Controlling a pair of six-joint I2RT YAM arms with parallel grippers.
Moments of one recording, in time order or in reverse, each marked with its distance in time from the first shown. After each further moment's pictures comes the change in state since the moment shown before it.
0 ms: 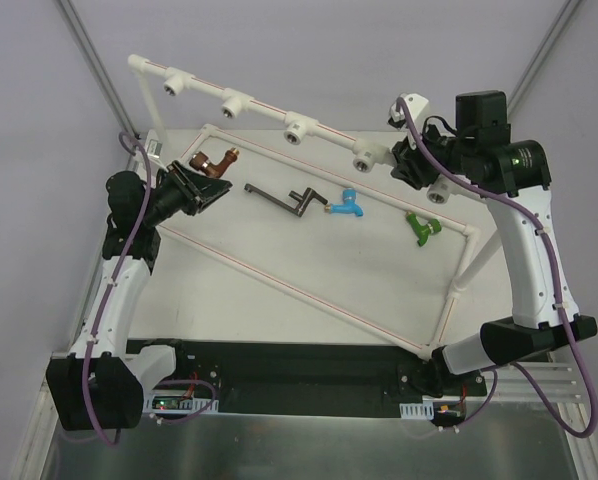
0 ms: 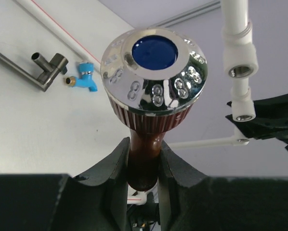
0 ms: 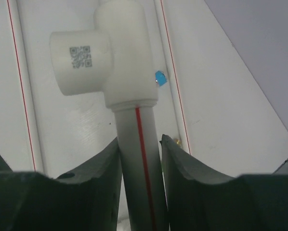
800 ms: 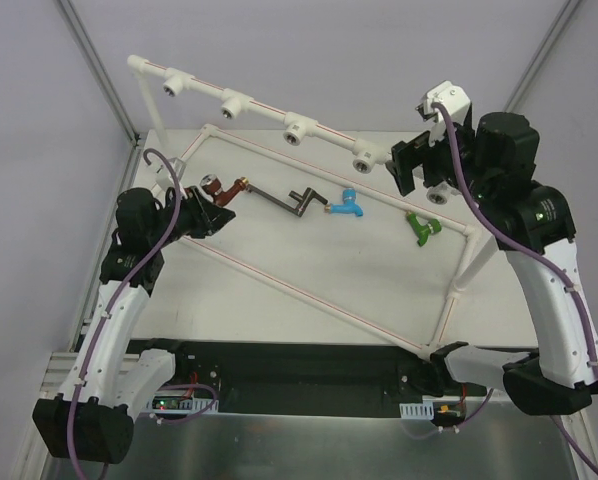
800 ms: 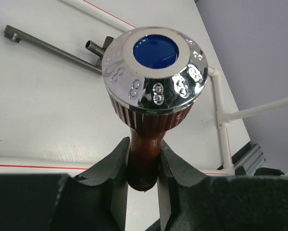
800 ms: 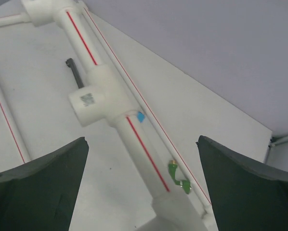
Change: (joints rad) left arm -0.152 -0.165 -0.015 -0.299 -0.201 0.537; right arm 0.196 -0.267 -0.214 0.340 0.336 0.352
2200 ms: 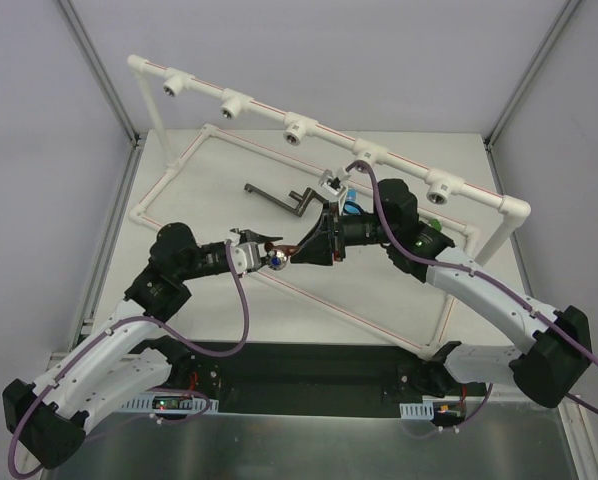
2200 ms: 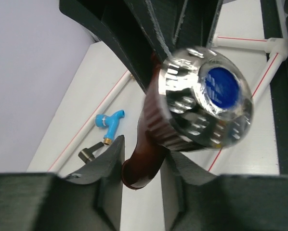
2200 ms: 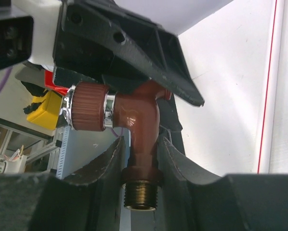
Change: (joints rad) left arm -0.491 -0.093 -0.168 0.324 0.148 0.956; right arm 0.264 0.039 -0.735 0.842 -0.805 0.694
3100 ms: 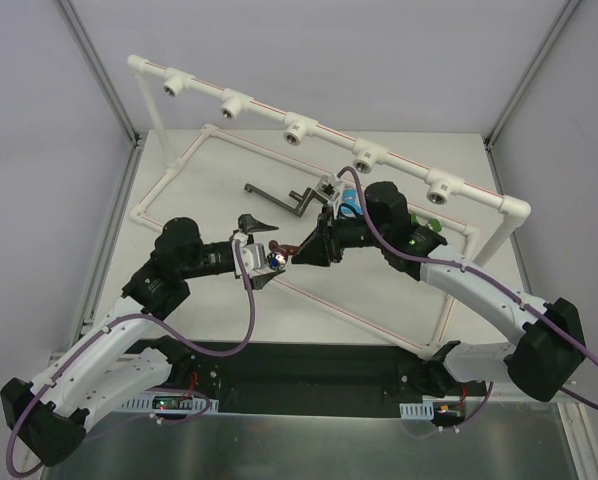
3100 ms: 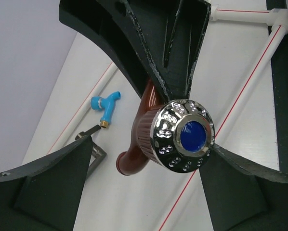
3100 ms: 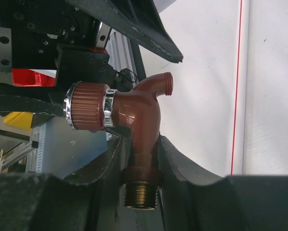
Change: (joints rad) left arm 0.005 -0.002 0.042 -0.196 -0.031 0.098; right arm -0.015 0.042 -0.016 -0.071 0.082 -0.091
